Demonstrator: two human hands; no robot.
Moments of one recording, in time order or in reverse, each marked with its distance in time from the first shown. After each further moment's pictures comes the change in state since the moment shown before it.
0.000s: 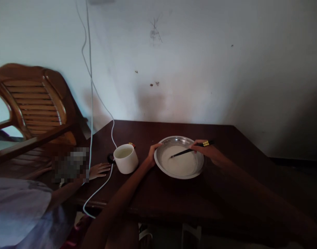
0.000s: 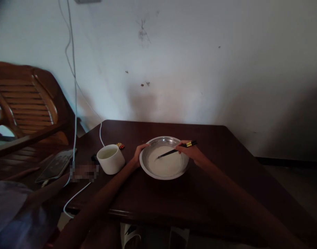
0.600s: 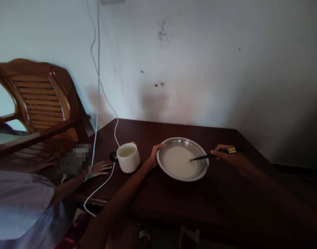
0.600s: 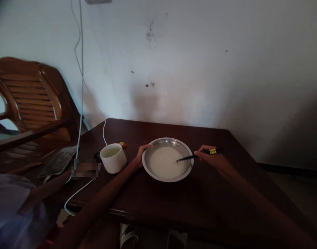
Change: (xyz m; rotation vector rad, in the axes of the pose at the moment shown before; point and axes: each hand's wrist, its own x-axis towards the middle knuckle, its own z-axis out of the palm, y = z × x) left_hand 0.003 -0.002 -0.003 0.037 0.041 -0.026; right_hand -0.021 0.010 -0.037 -0.083 0.072 0.028
